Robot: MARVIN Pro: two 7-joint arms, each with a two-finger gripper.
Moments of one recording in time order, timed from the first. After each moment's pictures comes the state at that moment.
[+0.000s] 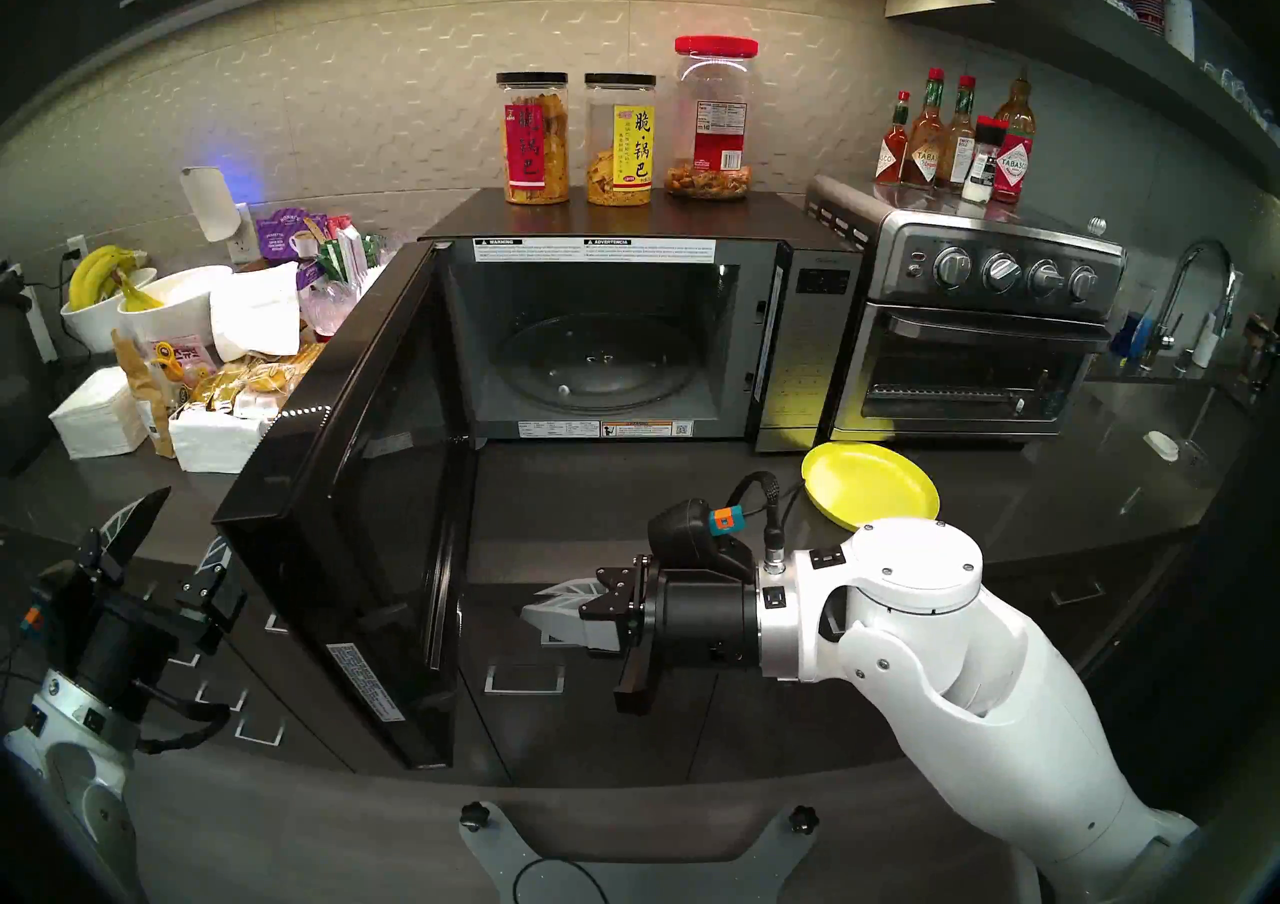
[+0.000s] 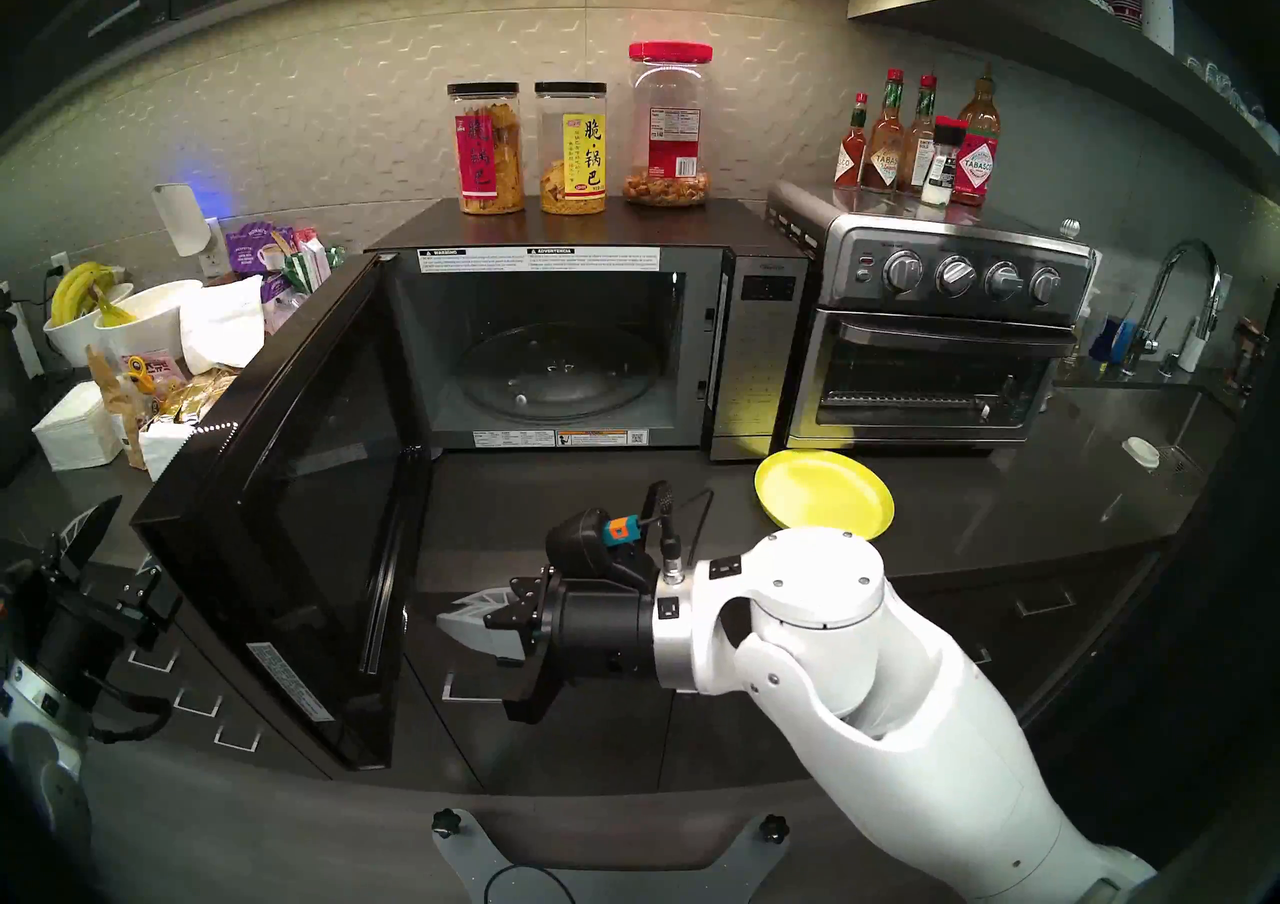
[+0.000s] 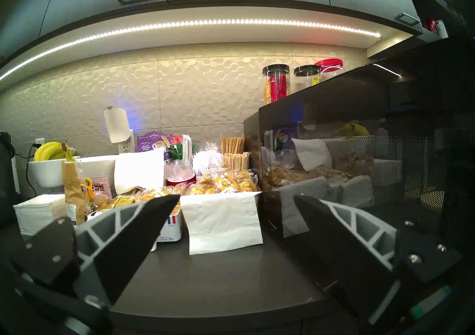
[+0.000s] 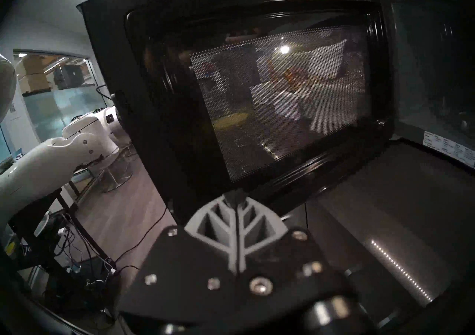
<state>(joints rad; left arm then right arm) 2.54 -1.50 -2.34 -2.42 -0.65 -0.10 -0.46 -1.53 -1.03 1.11 -2.23 0.62 0.70 0.62</state>
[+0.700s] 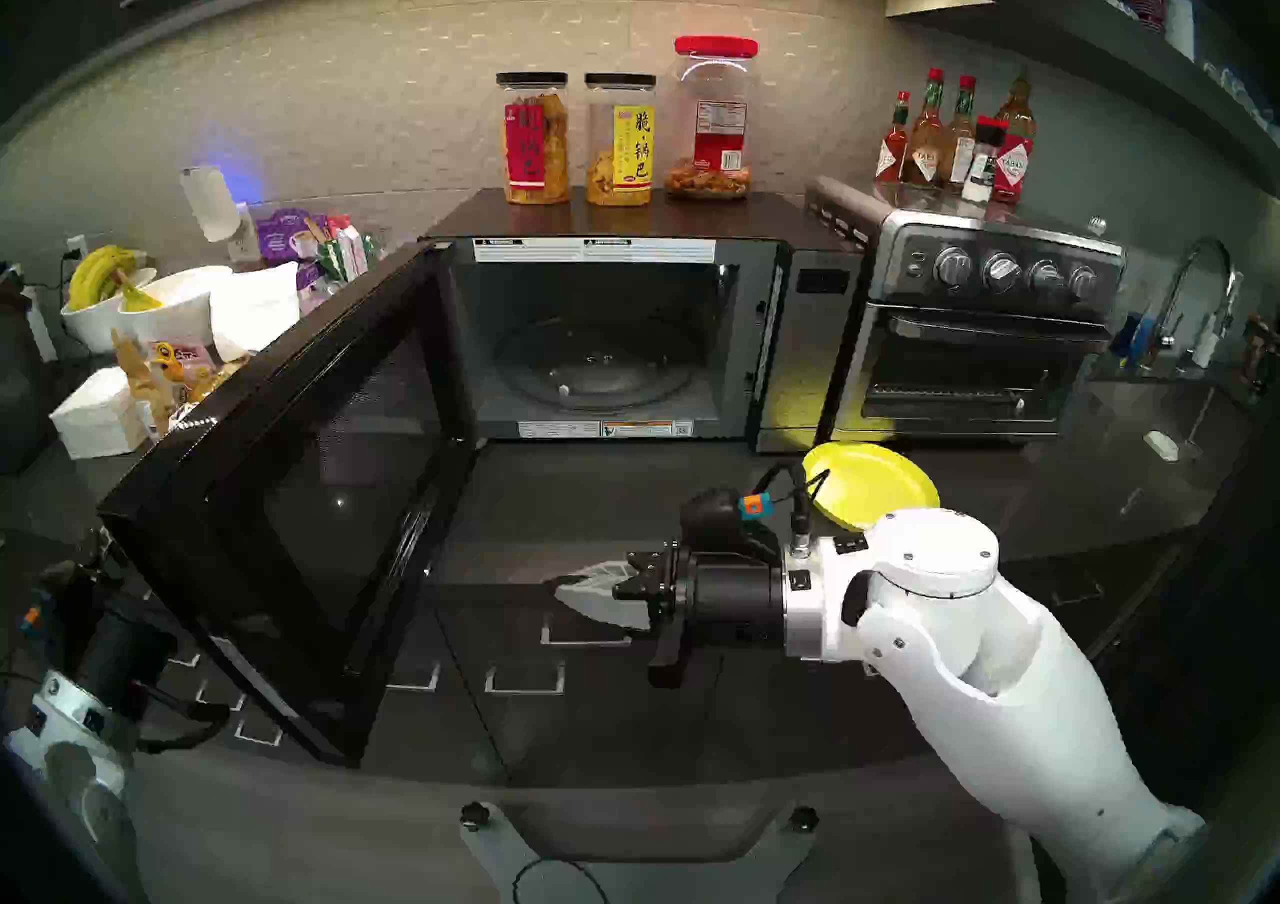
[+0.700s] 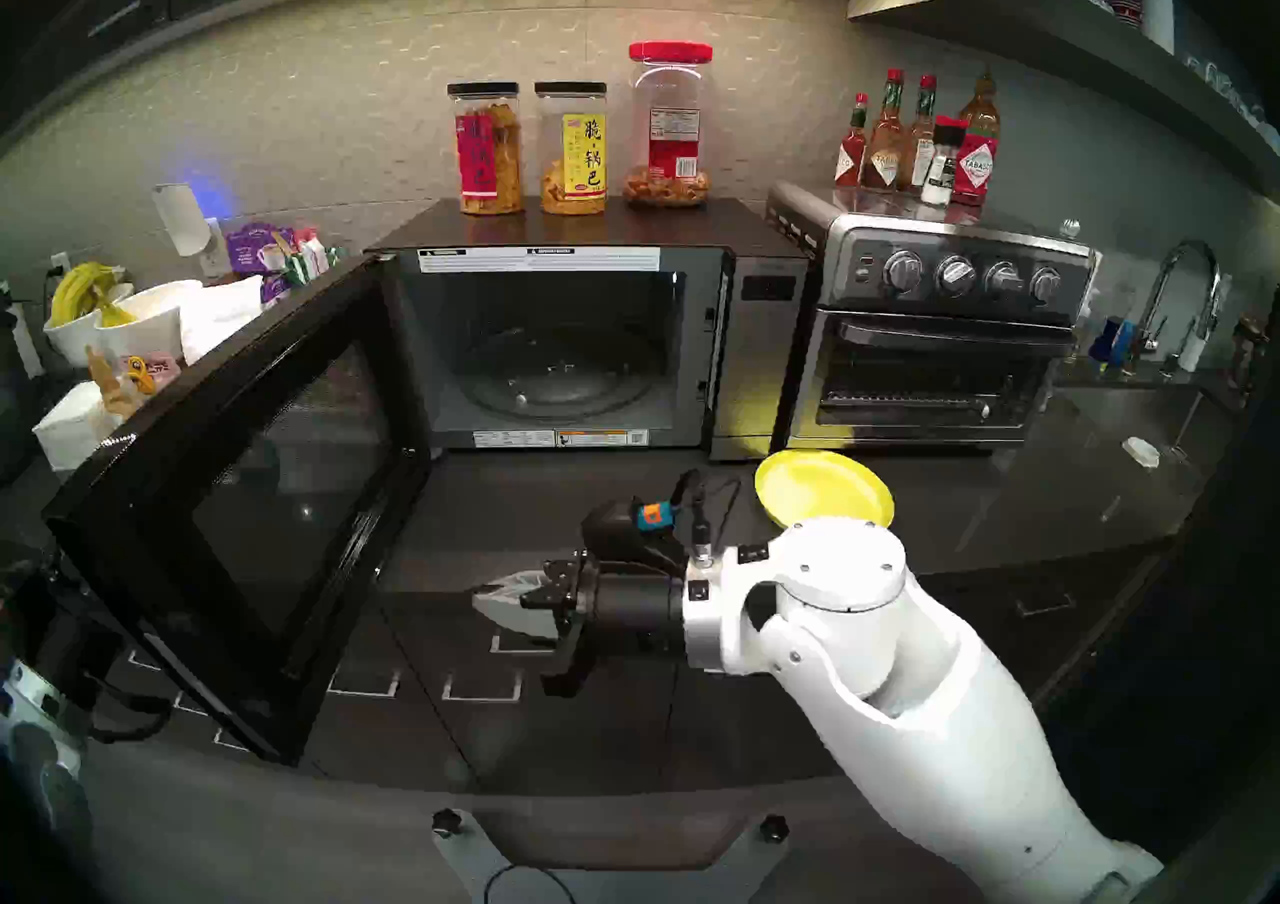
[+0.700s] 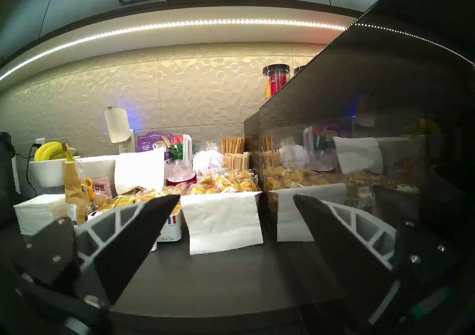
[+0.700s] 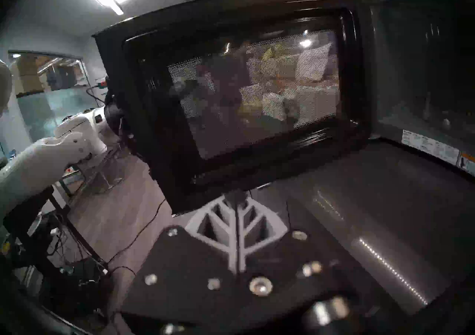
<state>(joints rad) 2.54 -1.51 -2.34 -2.42 -0.65 -0.10 -0.46 -1.53 -1.01 1.17 -2.19 0.62 0.67 0.66</state>
